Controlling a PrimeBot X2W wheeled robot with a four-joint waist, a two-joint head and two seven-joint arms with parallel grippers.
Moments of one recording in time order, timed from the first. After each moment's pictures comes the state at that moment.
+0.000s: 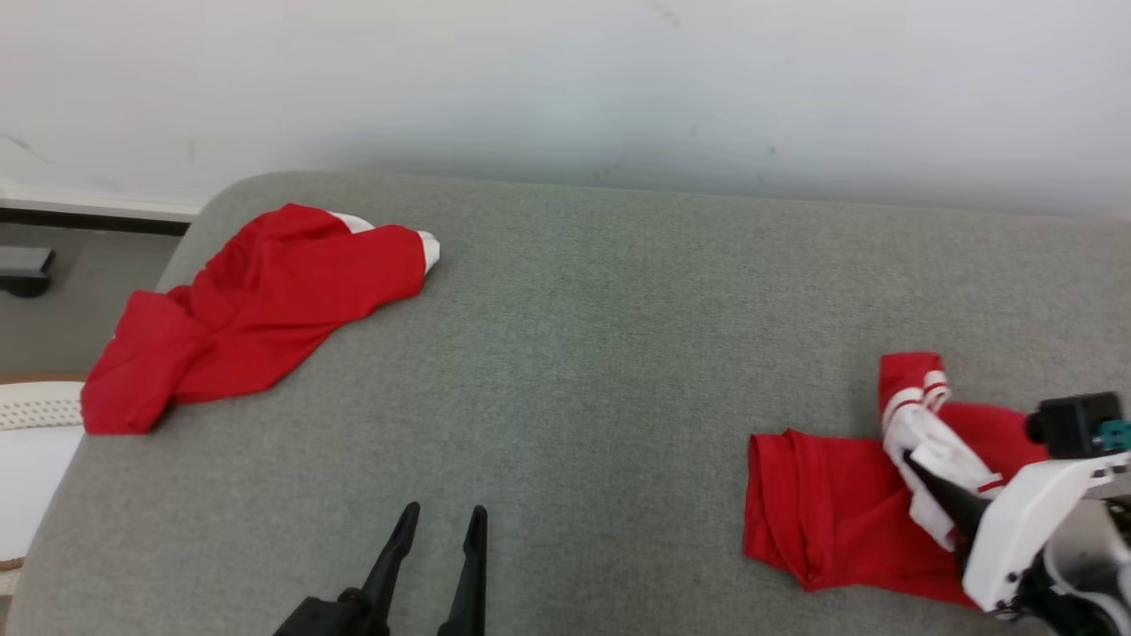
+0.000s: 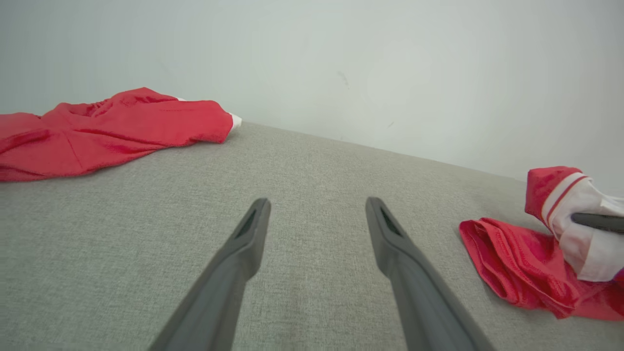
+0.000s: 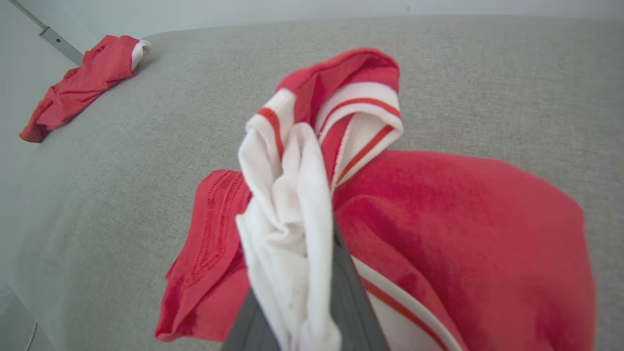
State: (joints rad) left arm 0.03 0.05 -0.28 0.06 -0.25 0.02 -0.26; right arm -0.32 -0.48 0.36 0.21 0.89 0.13 0.43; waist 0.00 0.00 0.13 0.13
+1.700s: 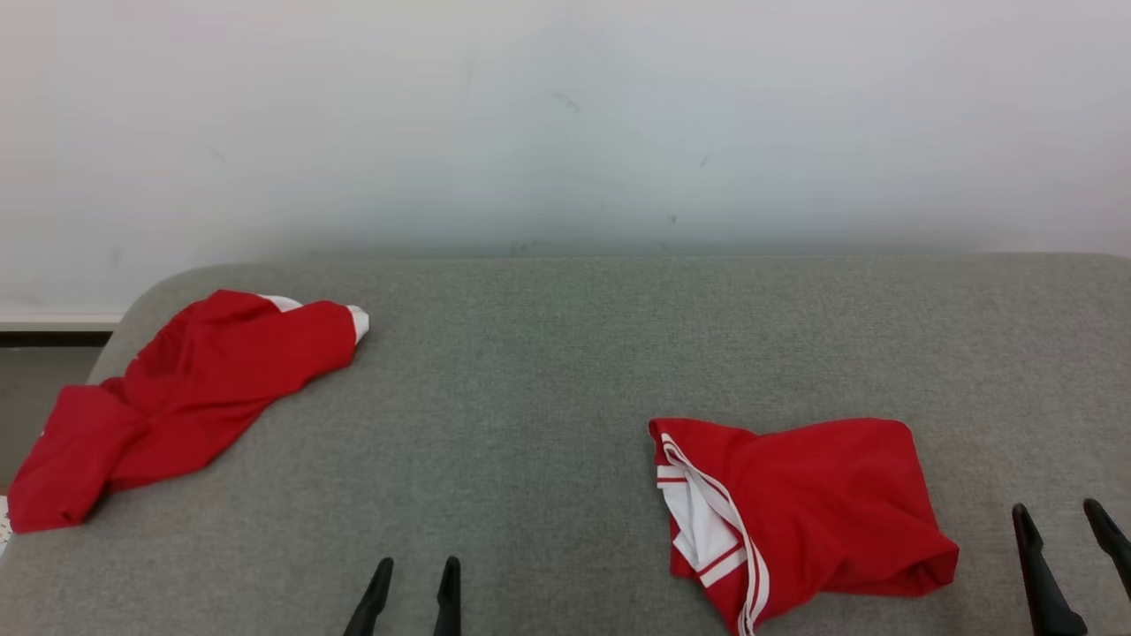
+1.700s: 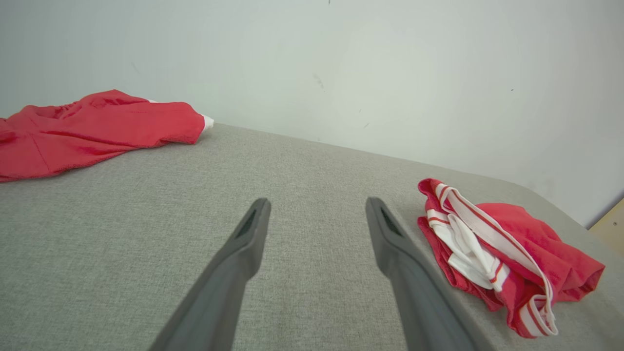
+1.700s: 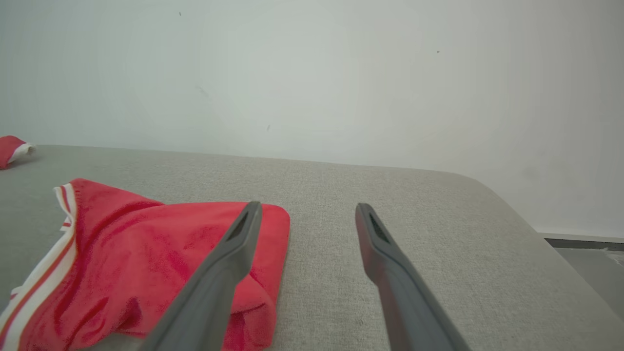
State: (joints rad) left arm 0.12 0.05 -0.24 0.06 -0.27 0.03 -0.26; right arm 0.02 -0.28 0.00 0.16 0.35 0.13 -0.14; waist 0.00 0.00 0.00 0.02
